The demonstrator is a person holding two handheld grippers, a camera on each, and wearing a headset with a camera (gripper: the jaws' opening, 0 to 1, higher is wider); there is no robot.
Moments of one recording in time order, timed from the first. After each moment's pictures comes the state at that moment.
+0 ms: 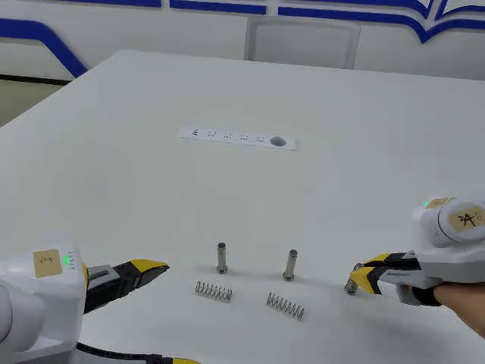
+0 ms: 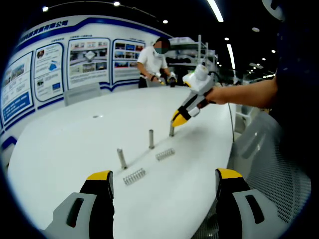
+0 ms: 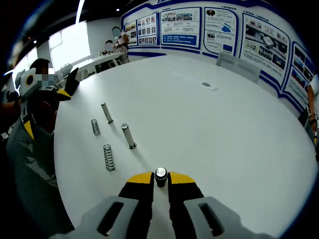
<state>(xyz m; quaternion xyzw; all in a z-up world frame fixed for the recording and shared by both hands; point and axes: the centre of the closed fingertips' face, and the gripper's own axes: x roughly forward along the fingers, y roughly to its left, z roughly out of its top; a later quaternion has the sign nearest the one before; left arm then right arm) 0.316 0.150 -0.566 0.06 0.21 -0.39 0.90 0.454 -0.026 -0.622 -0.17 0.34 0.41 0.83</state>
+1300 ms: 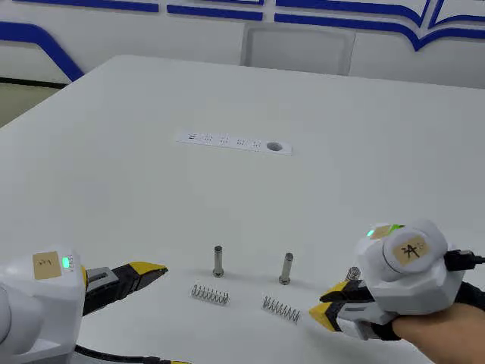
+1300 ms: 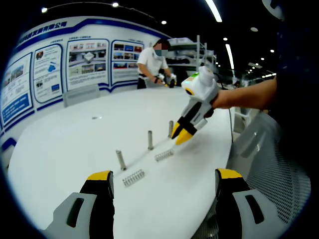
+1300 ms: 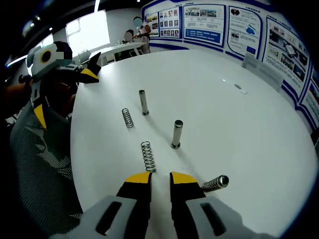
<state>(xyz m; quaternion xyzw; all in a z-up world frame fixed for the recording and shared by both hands) 0.315 0.150 -0.565 0.06 0.21 -0.39 0.90 0.401 0.033 -0.633 -0.21 0.35 0.49 0.77</state>
